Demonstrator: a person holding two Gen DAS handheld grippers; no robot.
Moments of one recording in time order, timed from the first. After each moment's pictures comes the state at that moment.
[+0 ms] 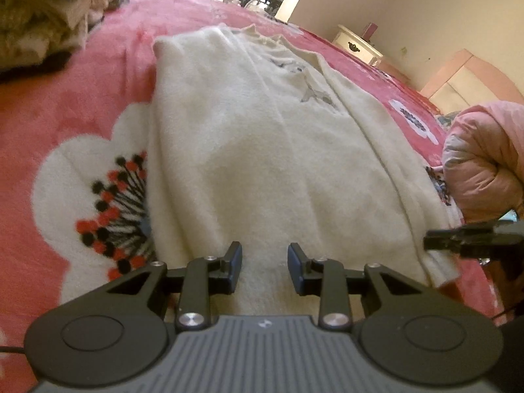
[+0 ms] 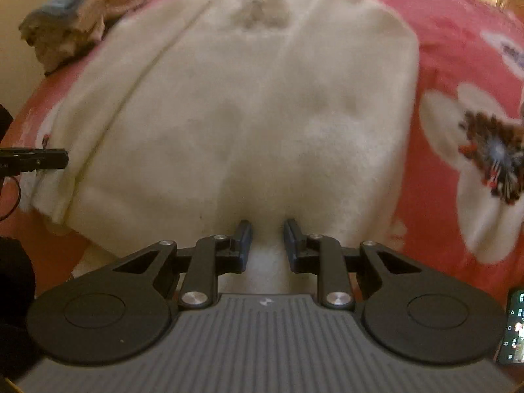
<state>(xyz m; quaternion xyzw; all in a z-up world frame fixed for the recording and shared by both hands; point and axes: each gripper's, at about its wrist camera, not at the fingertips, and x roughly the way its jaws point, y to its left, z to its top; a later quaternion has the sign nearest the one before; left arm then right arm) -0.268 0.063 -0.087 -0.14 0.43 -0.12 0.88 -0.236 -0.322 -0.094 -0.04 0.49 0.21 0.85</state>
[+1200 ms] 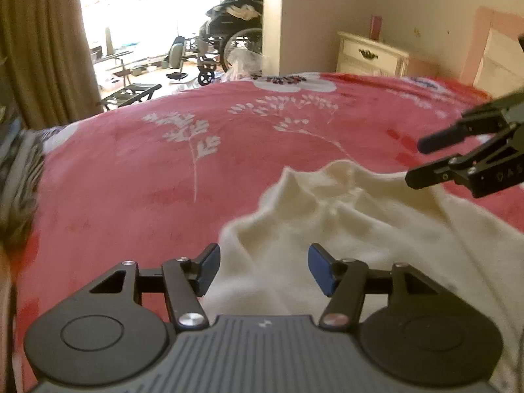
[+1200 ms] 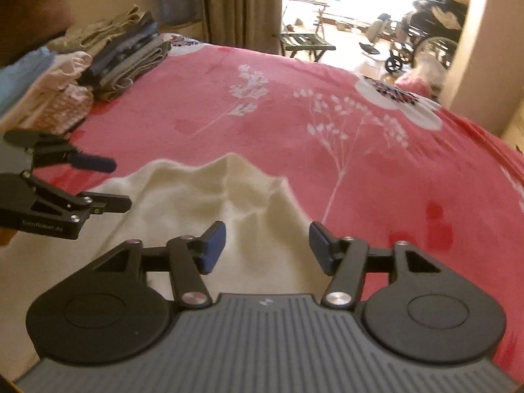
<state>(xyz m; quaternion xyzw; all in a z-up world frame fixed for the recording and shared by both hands) 0.169 0.039 -0.071 0.05 0.39 -0.11 0.91 0.184 -0.220 -0.035 -0.13 0.38 0.29 0.87</state>
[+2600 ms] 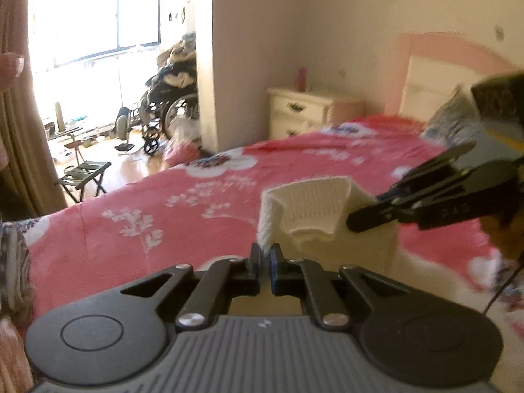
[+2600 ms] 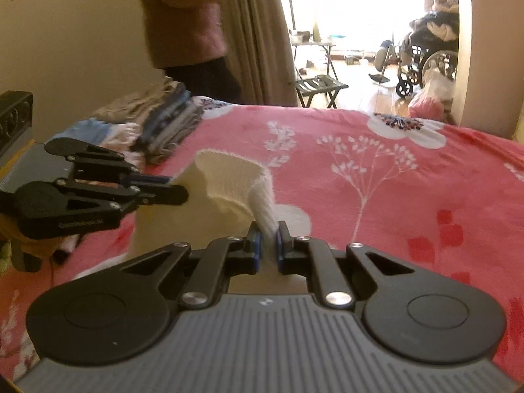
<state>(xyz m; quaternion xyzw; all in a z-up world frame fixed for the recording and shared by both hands) 0.066 0.000 0.048 0.07 0.27 -0.23 0.93 0.090 -0.258 0.038 -0.02 0.32 0.33 0.89</state>
